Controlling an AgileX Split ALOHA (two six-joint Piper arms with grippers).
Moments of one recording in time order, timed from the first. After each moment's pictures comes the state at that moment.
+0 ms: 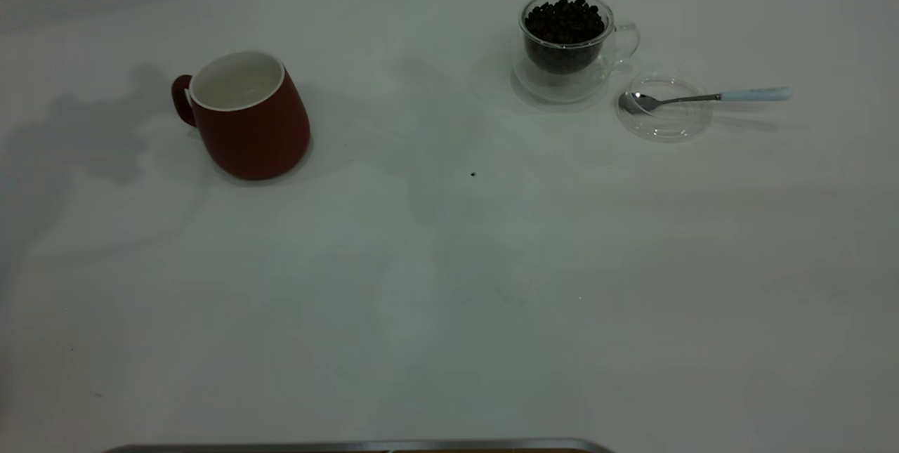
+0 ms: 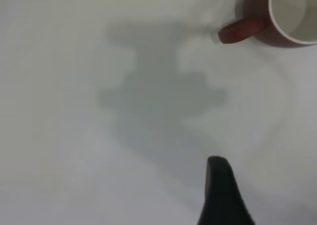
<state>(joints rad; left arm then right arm) 0.03 2.05 -1.80 -0.10 1.13 0.90 0.03 -0.02 -0.47 0.04 1.12 0.03</state>
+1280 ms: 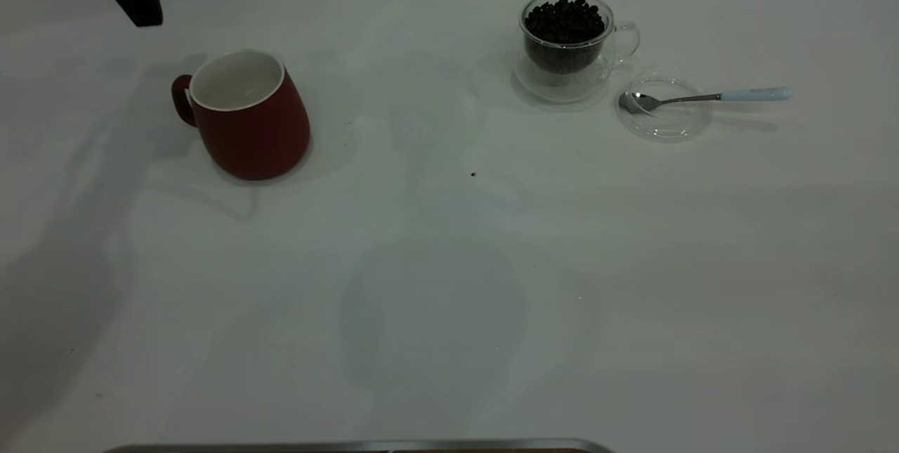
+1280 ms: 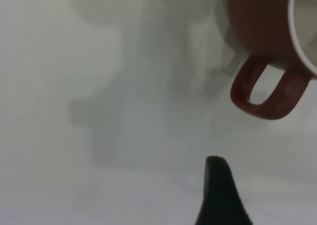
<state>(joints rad) -0.10 2.49 -2.11 -0.03 1.17 1.36 0.03 -0.02 -0.47 0.04 1.12 0.03</state>
